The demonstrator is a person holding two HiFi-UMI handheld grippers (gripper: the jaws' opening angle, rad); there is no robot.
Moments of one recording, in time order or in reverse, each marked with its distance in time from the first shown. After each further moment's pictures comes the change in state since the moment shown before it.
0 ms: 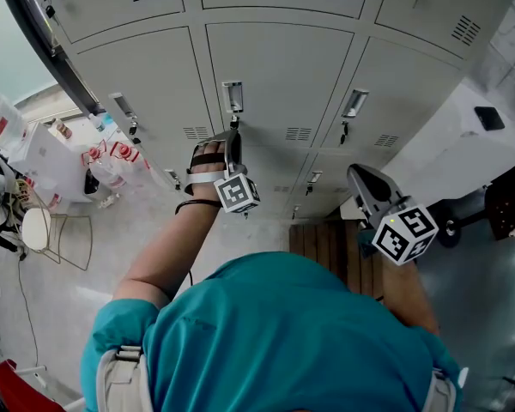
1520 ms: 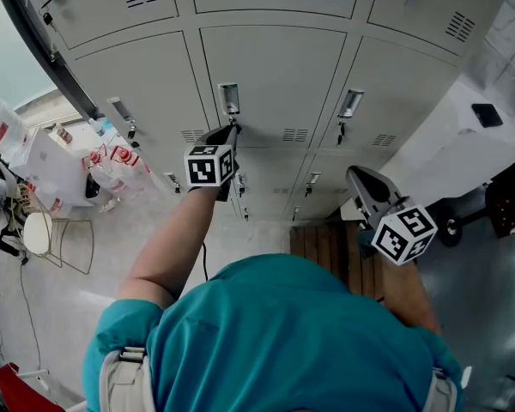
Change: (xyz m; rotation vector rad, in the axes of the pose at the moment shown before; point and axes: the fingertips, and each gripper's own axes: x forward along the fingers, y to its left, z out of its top) left arm 0.021 0.026 -0.016 -1.304 -0.139 -0.355; right arm -0.006 -0.006 -0.005 0.015 0.005 -0.009
